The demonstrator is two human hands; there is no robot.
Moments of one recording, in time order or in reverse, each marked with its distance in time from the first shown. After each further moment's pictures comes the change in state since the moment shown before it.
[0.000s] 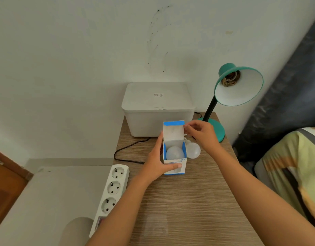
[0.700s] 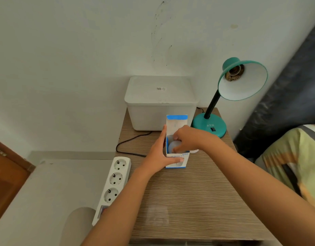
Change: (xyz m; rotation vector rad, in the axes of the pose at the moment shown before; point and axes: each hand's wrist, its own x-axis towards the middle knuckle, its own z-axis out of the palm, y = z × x) left_hand 0.001 0.002 0.002 0.024 -0.050 -0.104; right_hand -0.014 -0.043 0.025 -0.912 -0.724 -0.049
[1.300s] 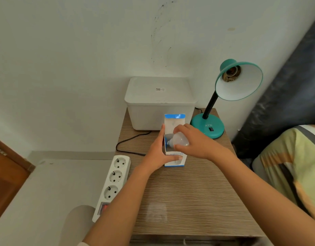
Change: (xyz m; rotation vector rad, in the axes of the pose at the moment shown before) left_hand -0.010 0.009 0.009 -0.025 -0.018 0.010; right_hand -0.045 0.013 0.021 0.264 0.338 -0.100
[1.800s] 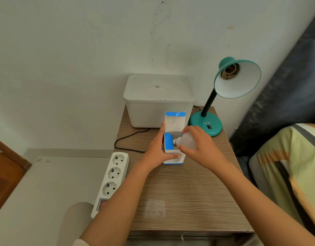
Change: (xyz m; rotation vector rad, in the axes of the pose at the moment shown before) left_hand 0.005 -0.003 -0.007 0.020 -0.001 0.039; right_hand -0.021 0.006 0.018 0.105 0.329 0.026
